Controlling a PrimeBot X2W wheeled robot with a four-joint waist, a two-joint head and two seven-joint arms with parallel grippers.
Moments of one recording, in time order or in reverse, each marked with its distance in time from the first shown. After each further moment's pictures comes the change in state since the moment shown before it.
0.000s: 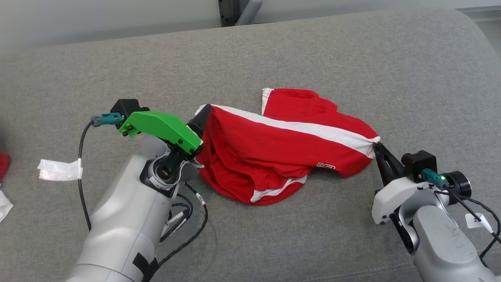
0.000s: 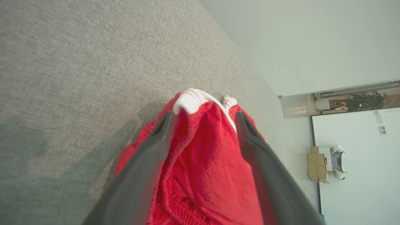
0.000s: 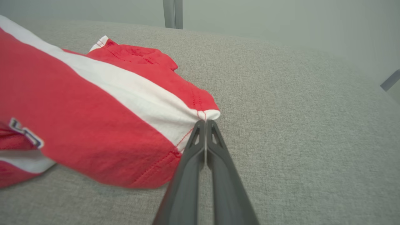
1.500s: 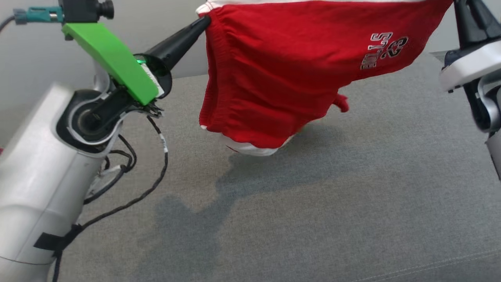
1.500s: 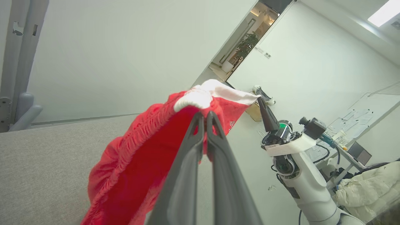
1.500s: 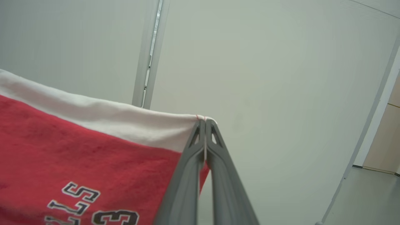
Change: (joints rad) left arm -0.159 0.338 -0.173 -0.556 -0.243 -0.180 0.146; right arm -0.391 -0.268 0.065 -0.201 0.175 0.000 0.032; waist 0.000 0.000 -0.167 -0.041
